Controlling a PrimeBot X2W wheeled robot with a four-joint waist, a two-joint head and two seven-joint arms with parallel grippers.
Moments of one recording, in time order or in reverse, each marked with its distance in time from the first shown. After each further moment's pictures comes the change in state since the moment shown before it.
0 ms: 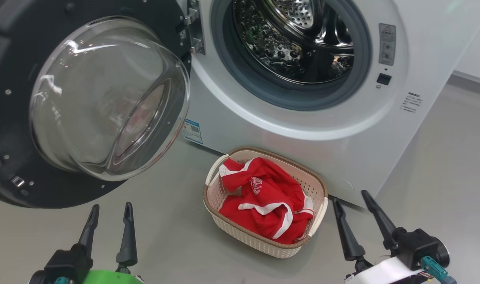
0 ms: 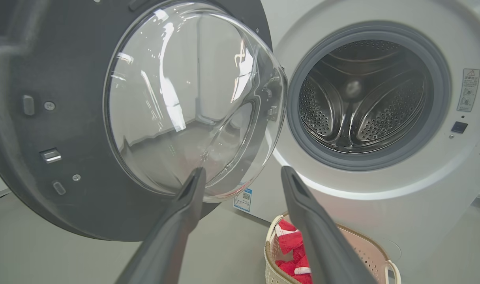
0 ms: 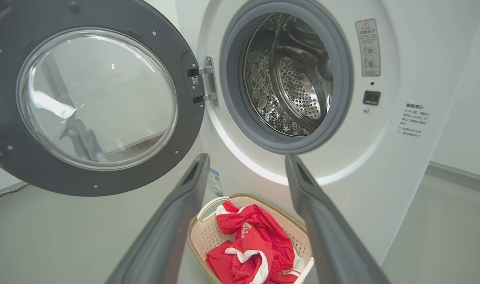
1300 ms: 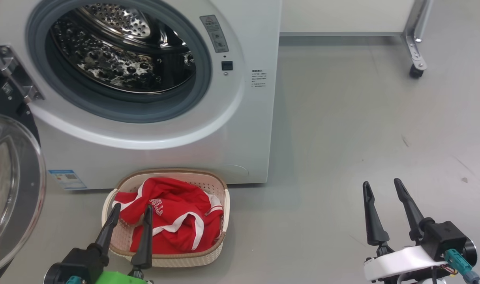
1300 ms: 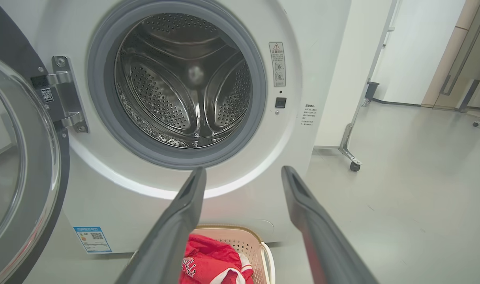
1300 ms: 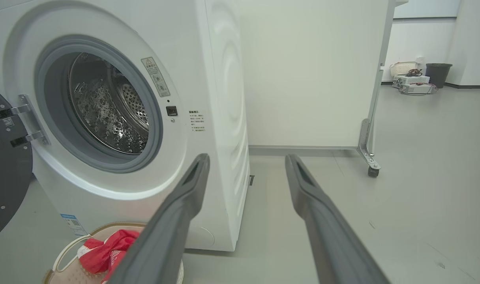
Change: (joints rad) left arm -0.004 0.000 -0.033 0.002 0.007 -0.065 0.002; right arm -0.013 0.004 -0.095 -0.020 0.002 -0.037 -0.002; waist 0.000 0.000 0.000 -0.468
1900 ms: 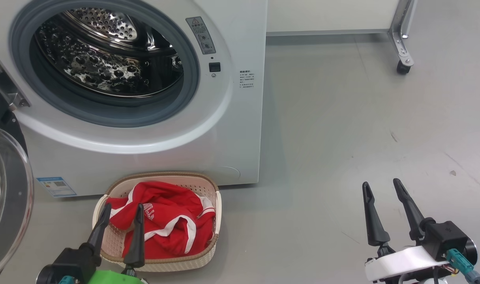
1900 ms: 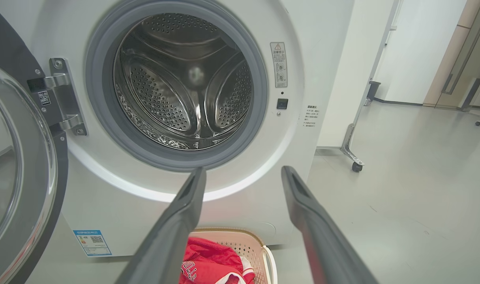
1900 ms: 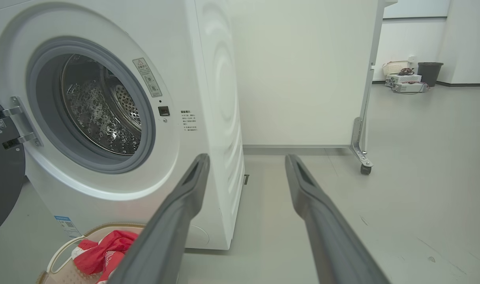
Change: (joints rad) left arm 0.000 0.000 0.030 0.005 0.000 0.000 0.000; right arm 0.000 0.000 -0.003 0.004 0.000 -0.009 0.000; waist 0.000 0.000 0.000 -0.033
